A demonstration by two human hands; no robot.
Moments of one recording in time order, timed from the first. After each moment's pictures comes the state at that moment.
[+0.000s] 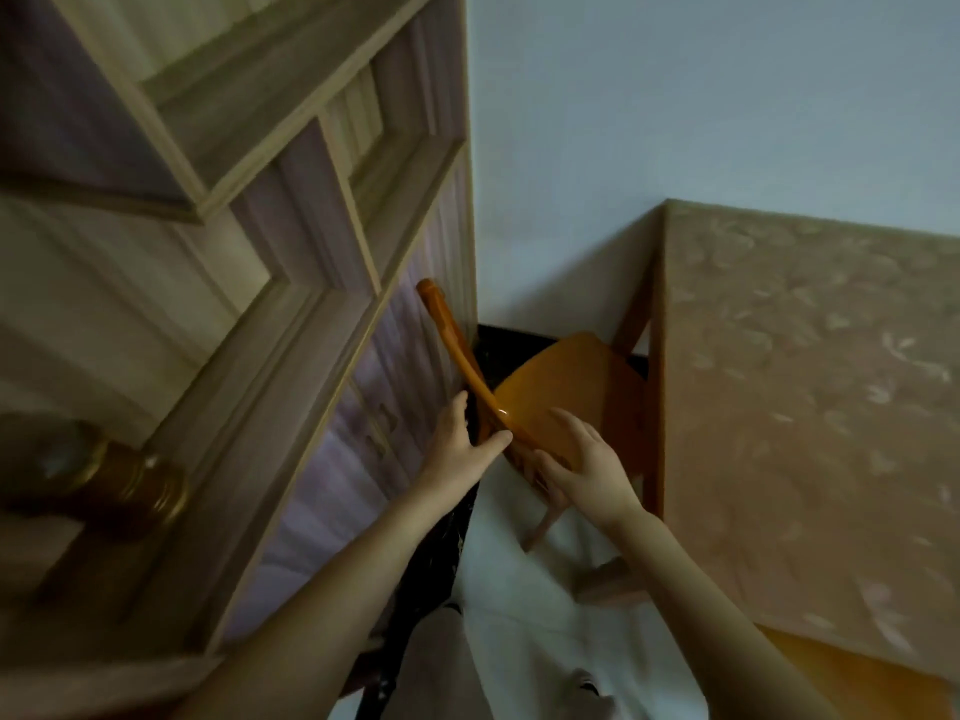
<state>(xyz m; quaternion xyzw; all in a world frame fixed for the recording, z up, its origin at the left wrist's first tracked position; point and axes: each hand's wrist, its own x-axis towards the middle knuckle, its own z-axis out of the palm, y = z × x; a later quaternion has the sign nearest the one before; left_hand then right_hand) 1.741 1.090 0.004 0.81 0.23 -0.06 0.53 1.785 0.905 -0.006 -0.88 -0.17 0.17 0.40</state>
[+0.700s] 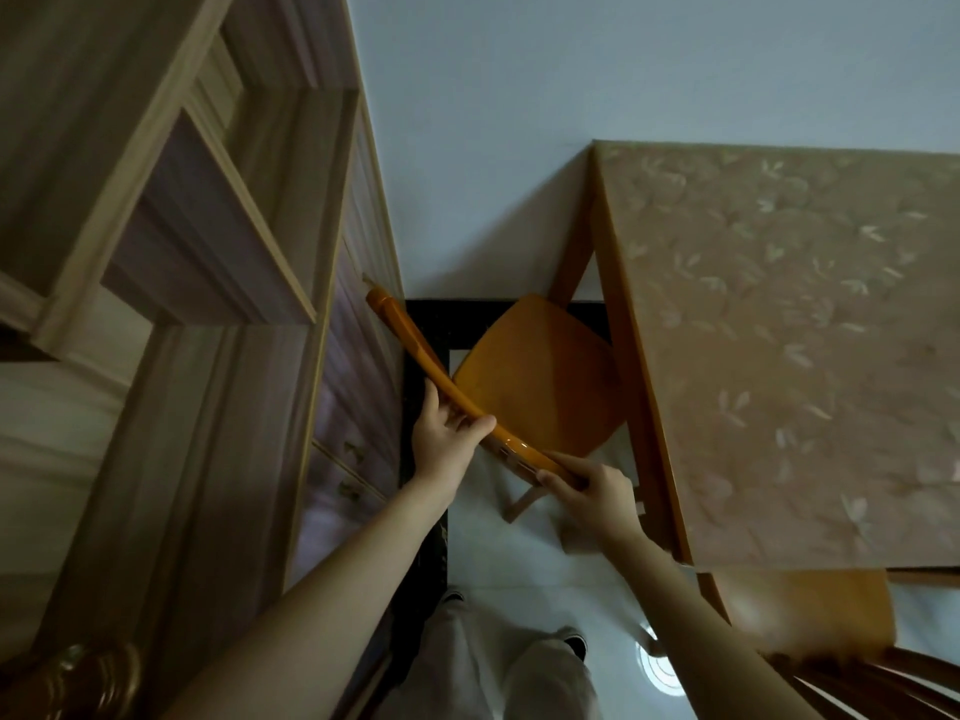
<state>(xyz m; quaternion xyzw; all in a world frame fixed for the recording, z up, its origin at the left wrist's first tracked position) 1.828 1.149 -0.050 0.65 0.24 -0.07 0.72 1.787 0.947 -0.065 -0.91 -0.01 0.13 0.39</state>
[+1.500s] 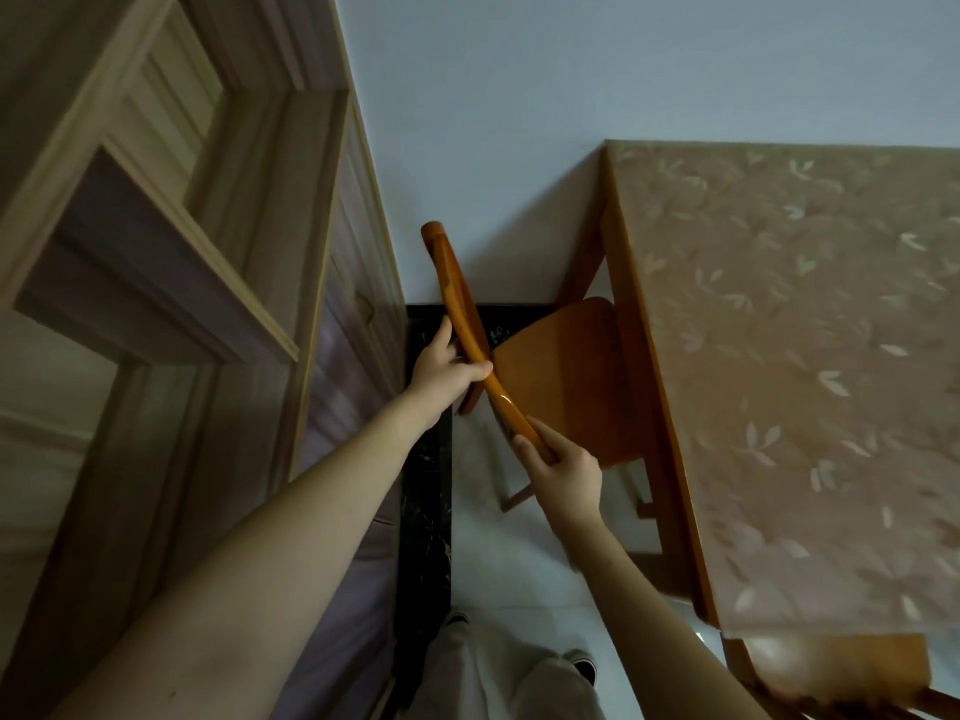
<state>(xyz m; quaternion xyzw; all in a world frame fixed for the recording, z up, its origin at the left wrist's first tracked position) 1.971 1.174 -0.033 0.71 0.17 -0.18 0.66 1.870 1.007 -0.077 -0.87 0.10 0.05 0.49</state>
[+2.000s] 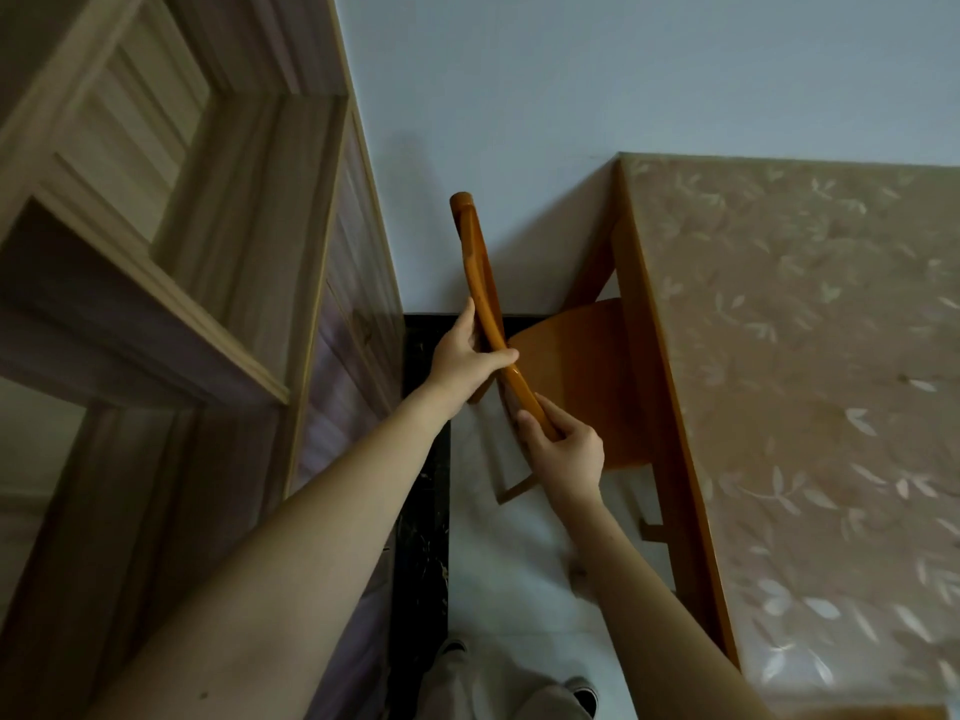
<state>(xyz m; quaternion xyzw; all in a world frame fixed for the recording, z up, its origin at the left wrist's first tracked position) 2.049 1.173 -0.053 0.70 0.12 -0.16 0.68 1.955 1.030 -0.073 -0.83 0.16 0.03 0.53</state>
